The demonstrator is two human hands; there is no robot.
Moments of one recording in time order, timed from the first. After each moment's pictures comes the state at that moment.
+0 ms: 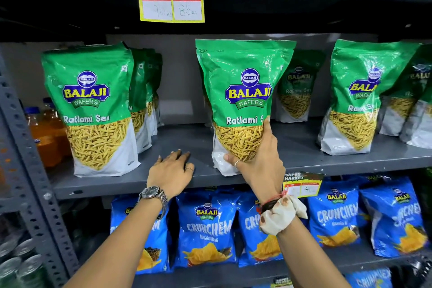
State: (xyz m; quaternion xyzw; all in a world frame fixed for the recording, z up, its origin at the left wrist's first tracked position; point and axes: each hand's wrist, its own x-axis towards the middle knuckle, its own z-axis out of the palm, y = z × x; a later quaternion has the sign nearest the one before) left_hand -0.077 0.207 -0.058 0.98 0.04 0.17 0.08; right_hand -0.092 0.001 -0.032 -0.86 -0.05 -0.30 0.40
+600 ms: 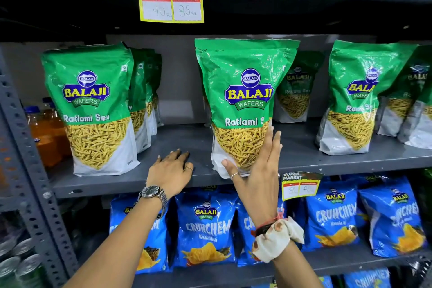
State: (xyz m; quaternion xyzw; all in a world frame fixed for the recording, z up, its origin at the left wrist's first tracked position) left_hand -0.078 0.206 -0.059 0.98 0.04 0.17 0.08; right_hand -0.109 0.012 -0.060 -0.81 -0.10 -0.40 0.43
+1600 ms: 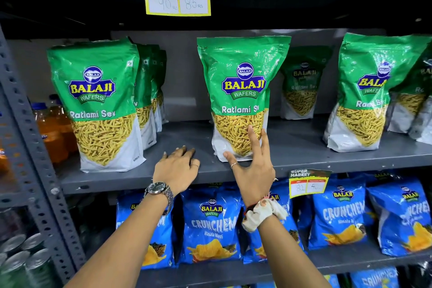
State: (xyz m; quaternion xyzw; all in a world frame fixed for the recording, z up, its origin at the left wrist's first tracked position) left_hand -0.079 0.205 -0.058 0.98 0.03 0.18 0.07; right_hand -0.063 0.033 -0.081 -0.78 -0.08 -0.44 0.44
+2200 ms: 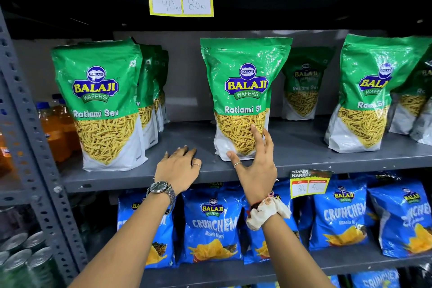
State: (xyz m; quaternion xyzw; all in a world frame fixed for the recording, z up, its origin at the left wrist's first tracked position) left_hand -0.079 0.206 -0.059 0.98 0.03 0.18 0.08; right_hand -0.058 0.028 -0.081 -0.79 -0.08 -0.43 0.43
